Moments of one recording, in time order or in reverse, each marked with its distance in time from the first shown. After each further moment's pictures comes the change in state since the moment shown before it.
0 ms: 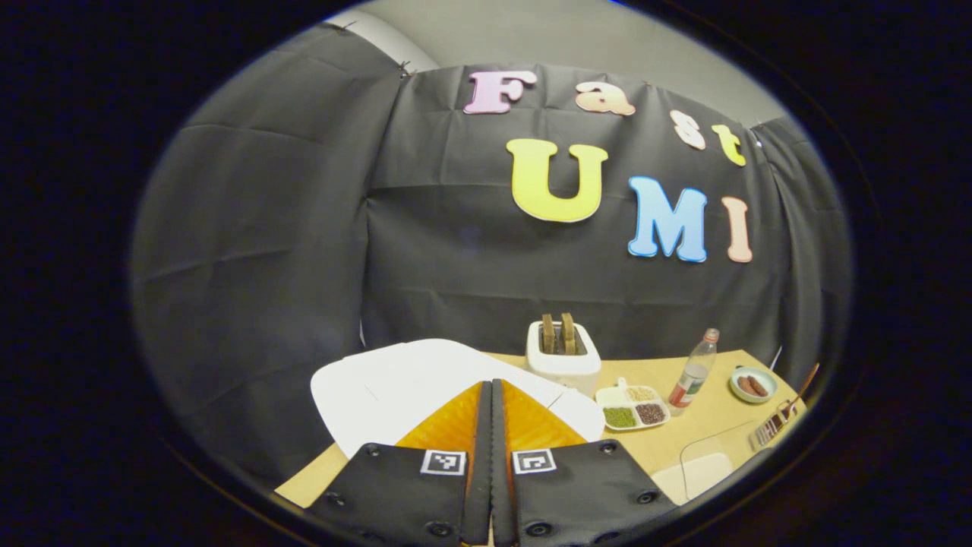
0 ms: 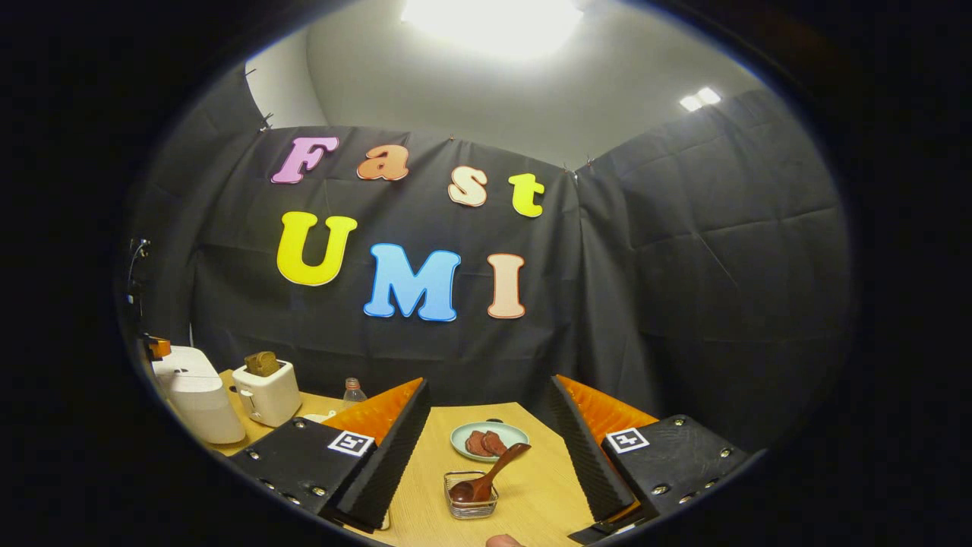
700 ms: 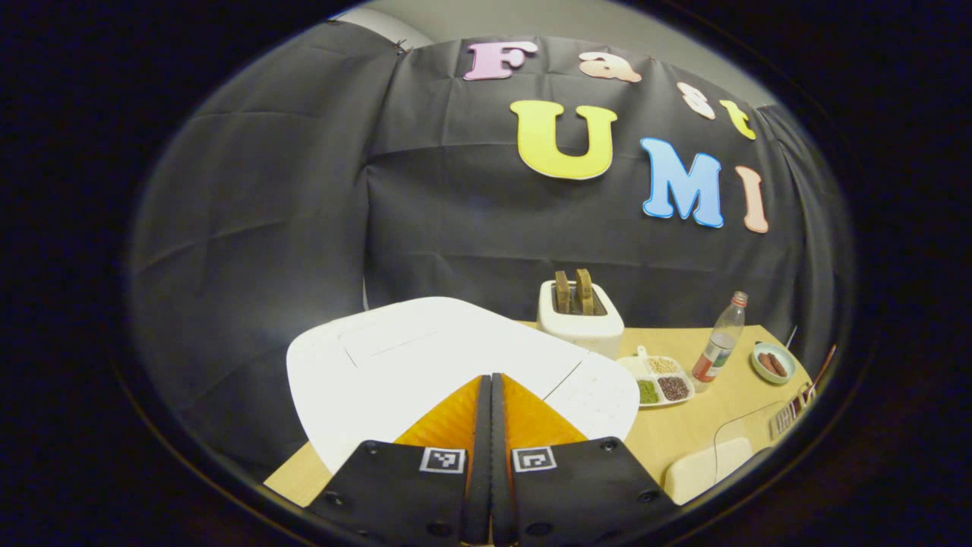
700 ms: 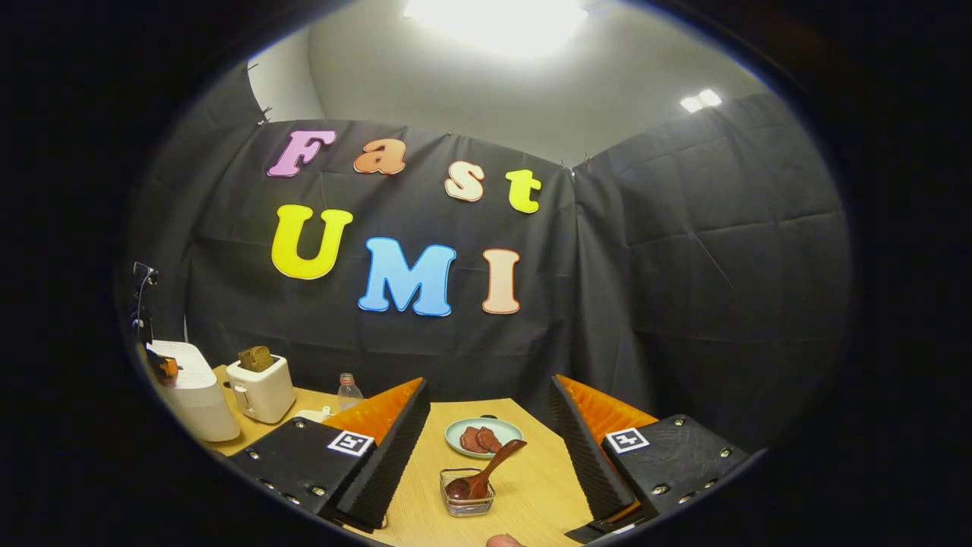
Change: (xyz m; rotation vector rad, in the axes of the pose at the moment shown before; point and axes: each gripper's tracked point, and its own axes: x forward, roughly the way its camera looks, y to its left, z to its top) left arm 0.029 0.002 -0.046 0.022 0.102 0.048; right arm 0.003 0.001 0.001 -0.013 0.006 -0.016
